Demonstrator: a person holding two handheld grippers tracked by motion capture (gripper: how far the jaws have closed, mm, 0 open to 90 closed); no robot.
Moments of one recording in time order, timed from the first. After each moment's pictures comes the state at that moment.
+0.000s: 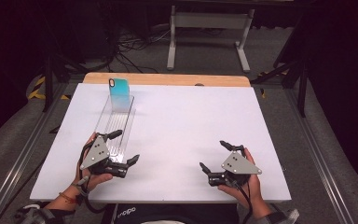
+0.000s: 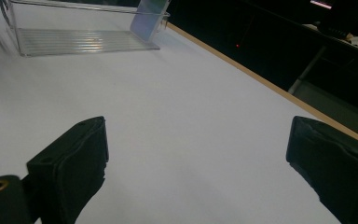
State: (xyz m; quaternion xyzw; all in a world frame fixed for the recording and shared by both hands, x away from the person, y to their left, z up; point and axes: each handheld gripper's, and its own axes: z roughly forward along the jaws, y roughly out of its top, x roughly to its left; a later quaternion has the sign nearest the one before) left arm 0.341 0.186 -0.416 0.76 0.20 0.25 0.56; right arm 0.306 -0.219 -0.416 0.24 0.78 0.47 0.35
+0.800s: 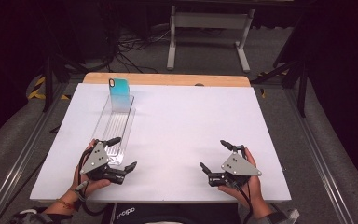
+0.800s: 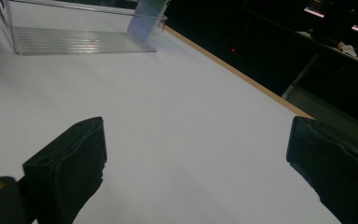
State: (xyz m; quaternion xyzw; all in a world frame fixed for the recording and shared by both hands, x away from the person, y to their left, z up) left arm 0.335 0.193 -0.433 0.78 0.20 0.23 0.54; right arm 0.305 -0.218 -0.416 0.24 0.77 0.46 0.36
